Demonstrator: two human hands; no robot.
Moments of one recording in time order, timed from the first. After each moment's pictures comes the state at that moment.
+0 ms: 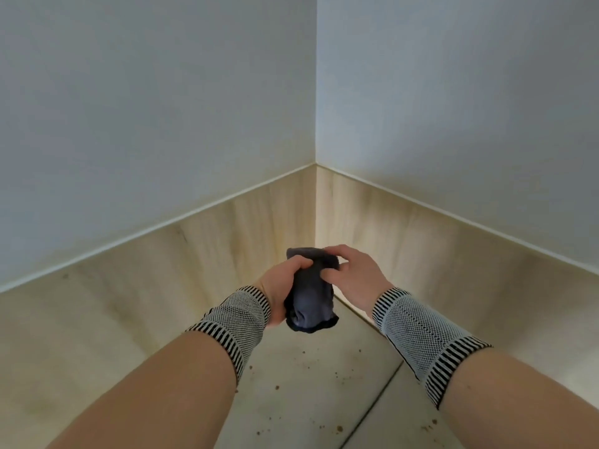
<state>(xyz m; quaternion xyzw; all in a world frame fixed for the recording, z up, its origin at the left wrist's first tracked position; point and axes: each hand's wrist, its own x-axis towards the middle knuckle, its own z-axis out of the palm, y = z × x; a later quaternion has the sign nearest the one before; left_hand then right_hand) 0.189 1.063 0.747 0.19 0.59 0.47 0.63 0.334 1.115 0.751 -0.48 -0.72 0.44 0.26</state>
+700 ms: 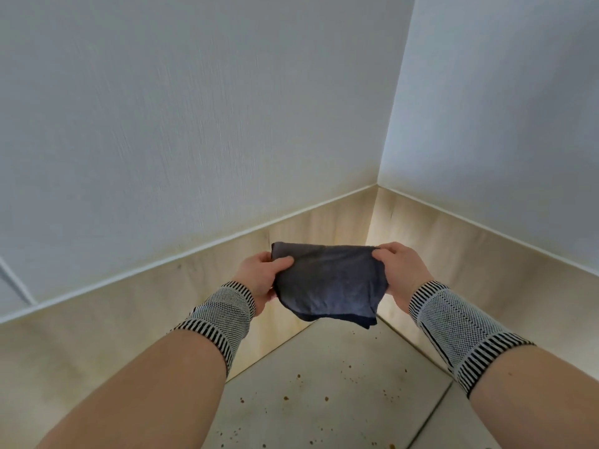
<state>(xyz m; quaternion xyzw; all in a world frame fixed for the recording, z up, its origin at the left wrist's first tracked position) 0.003 0.966 0.771 0.22 0.61 0.59 0.48 0.212 1.061 0.791 -0.54 -0.56 0.51 0.37</state>
